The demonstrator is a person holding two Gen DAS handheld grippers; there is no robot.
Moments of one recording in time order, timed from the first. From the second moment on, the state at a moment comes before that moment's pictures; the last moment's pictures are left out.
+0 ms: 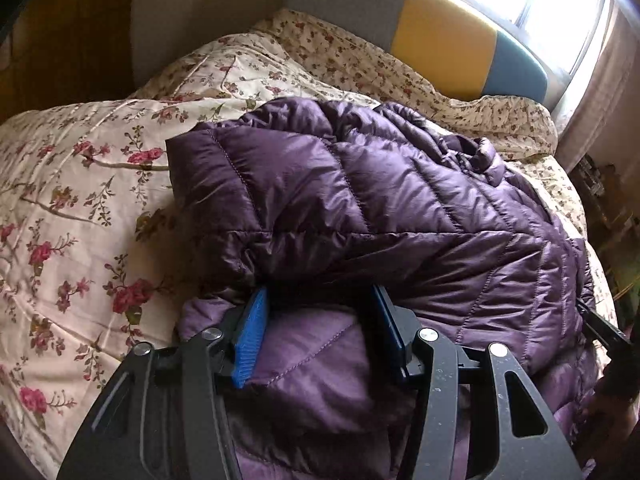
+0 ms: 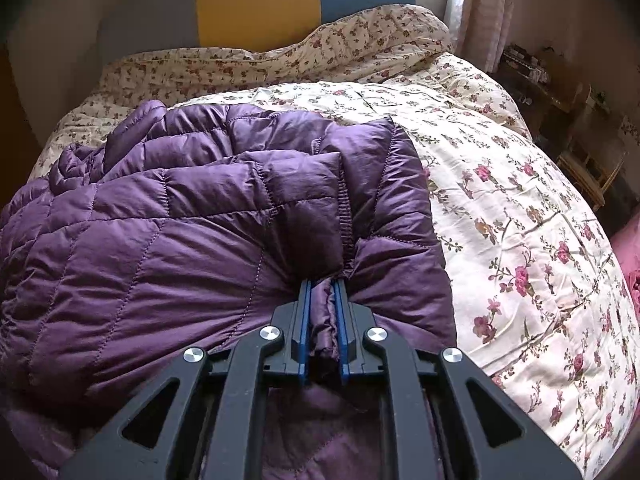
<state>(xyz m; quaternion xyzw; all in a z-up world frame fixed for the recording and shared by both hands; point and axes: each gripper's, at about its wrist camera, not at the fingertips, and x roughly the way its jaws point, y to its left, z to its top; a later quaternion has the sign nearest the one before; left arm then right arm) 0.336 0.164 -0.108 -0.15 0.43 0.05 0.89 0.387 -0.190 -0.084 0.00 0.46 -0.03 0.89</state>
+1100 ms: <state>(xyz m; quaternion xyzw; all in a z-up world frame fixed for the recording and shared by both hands) 0.375 0.136 -0.119 -0.09 0.39 0.04 0.91 0.413 -0.089 -0.108 -0.07 0.41 0.10 0.90</state>
